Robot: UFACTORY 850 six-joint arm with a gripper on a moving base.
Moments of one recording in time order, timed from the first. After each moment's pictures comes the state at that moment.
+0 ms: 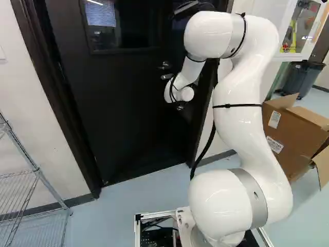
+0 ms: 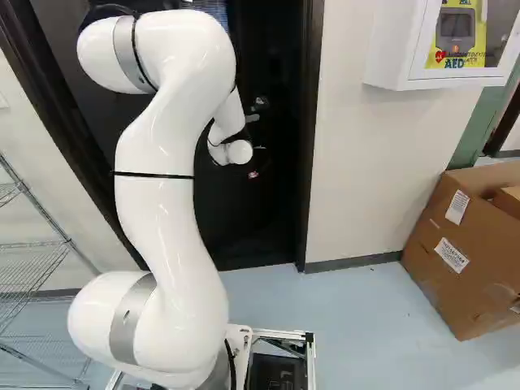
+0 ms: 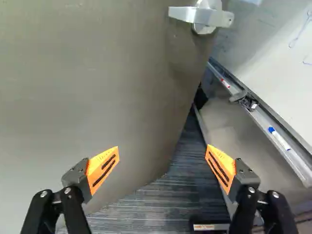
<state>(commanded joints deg) -1.5 -31.2 -59.4 -12.0 40.3 0.0</state>
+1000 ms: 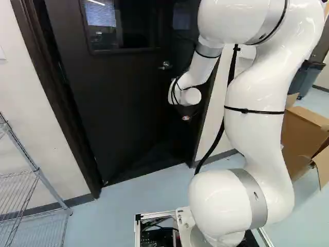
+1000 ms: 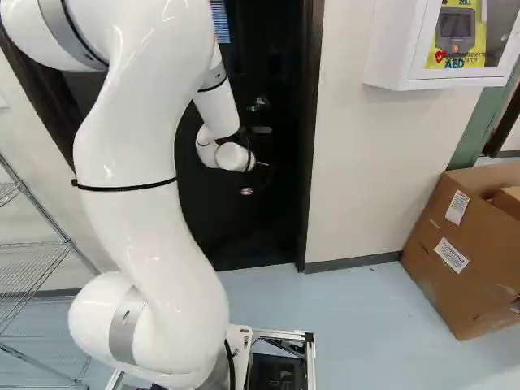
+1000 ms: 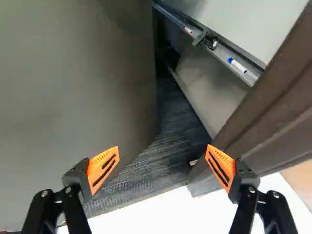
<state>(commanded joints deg) -2.8 -18.8 -43.5 5.3 32.1 0.0</state>
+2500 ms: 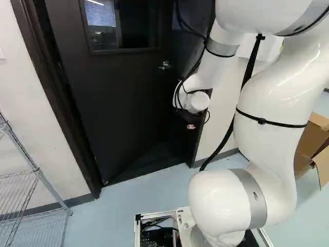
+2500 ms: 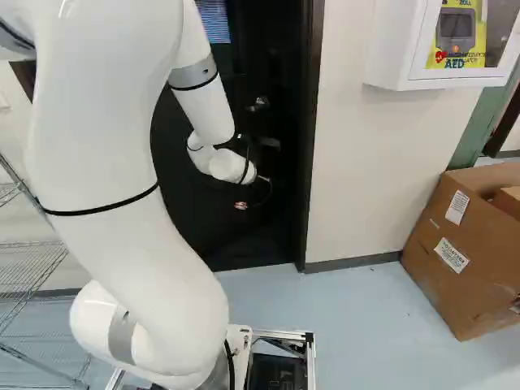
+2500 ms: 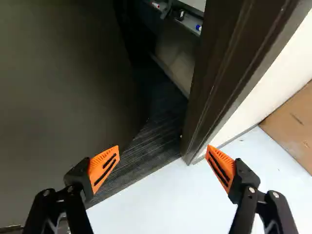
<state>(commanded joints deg) -4.4 -10.0 -33.0 13.0 29.4 0.0</state>
